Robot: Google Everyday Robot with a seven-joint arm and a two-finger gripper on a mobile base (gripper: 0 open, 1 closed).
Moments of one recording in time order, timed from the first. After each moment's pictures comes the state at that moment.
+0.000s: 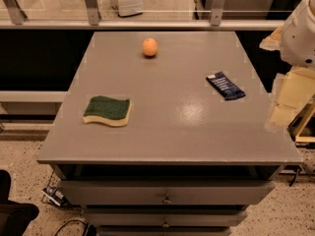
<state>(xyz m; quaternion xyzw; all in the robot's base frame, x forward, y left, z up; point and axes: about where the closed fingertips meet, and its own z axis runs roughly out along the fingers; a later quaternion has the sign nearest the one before) 0.438 -0.216 0.978 -0.60 0.78 -0.04 0.16</state>
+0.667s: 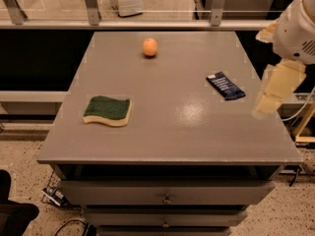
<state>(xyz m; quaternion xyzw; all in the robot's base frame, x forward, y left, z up) 0.470 -0.213 0.978 -0.58 0.78 -0.04 0.21</state>
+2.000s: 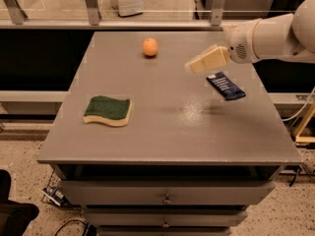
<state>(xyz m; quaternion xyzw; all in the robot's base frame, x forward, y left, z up) 0.644 -0.153 0.943 -0.38 0.77 0.14 0.50</state>
